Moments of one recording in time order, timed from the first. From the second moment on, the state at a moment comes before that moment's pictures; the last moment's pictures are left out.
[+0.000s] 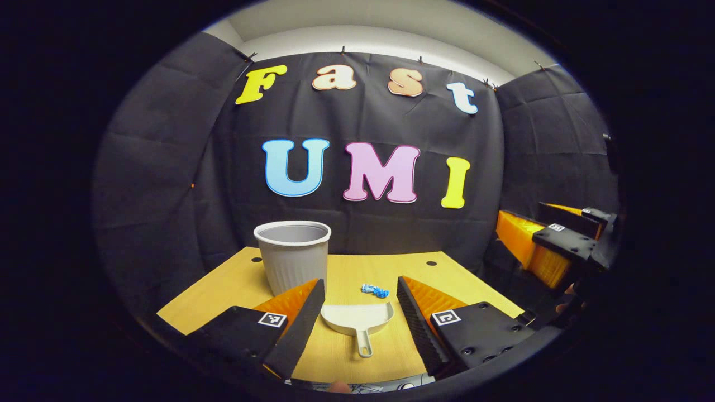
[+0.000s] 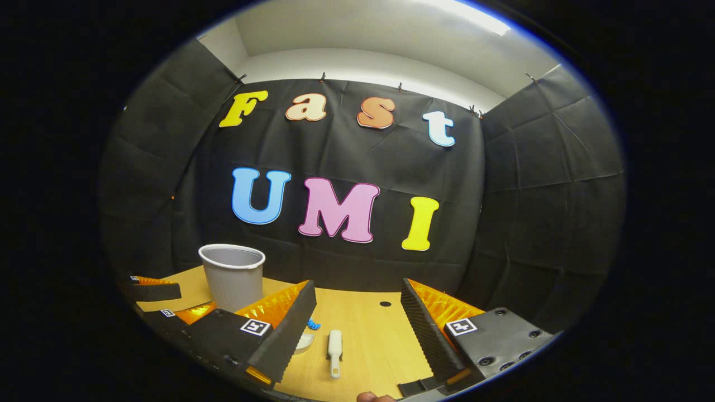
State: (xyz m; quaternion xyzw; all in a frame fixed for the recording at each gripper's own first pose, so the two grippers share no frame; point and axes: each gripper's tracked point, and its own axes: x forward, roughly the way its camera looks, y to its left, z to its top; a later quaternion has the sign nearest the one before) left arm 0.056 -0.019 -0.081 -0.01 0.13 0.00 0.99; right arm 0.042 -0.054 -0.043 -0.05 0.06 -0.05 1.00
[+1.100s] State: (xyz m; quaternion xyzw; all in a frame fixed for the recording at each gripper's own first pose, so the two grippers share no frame) left arm 0.146 -0.028 -0.281 -0.13 0.54 0.08 0.83; right arm 0.182 -0.088 -0.140 -0.03 0.17 0.00 0.99
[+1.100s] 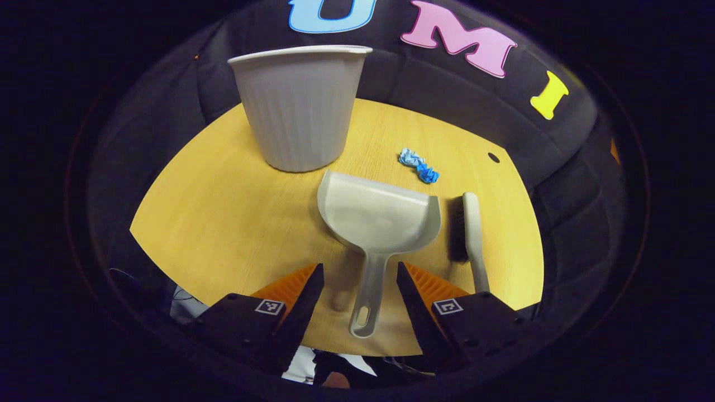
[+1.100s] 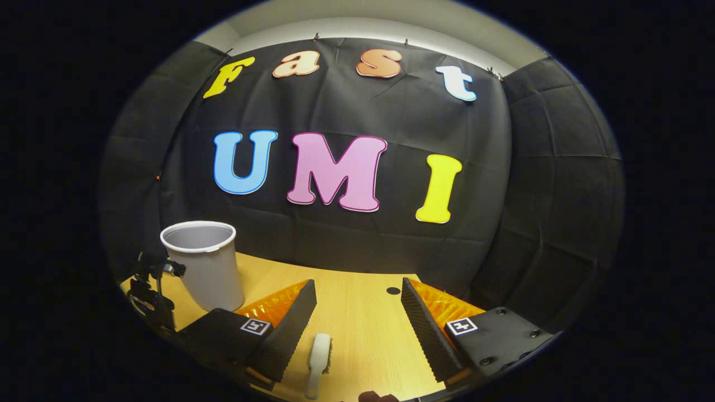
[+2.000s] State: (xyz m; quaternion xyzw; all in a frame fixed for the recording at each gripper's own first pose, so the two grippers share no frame) left arm 0.189 -0.029 -0.340 -0.02 0.73 0.06 0.68; right arm 0.193 -0.122 -0.247 0.05 0.33 0.02 0.94
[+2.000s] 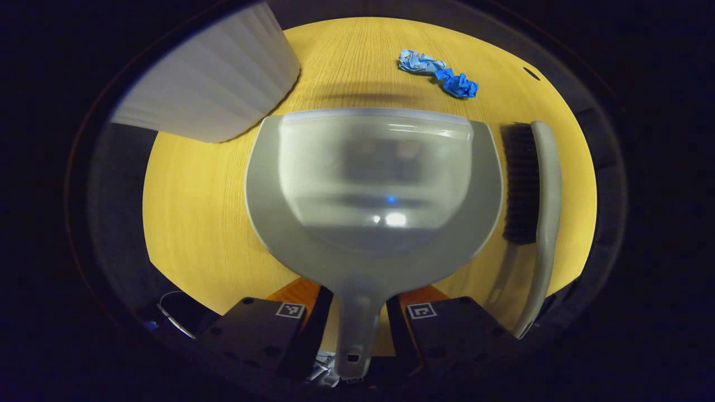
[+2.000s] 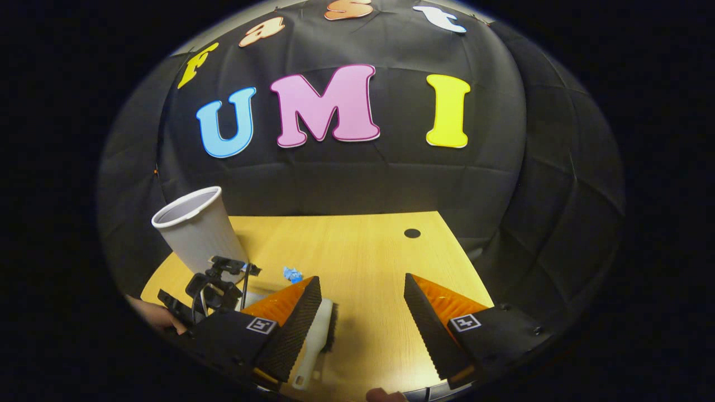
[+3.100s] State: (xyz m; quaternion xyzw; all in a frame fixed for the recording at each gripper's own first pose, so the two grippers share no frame) left arm 0.178 -0.006 -0.344 -0.04 0.66 -0.08 0.74; right arm 0.062 -0.045 -0.435 0.09 0.75 -0.05 0.66
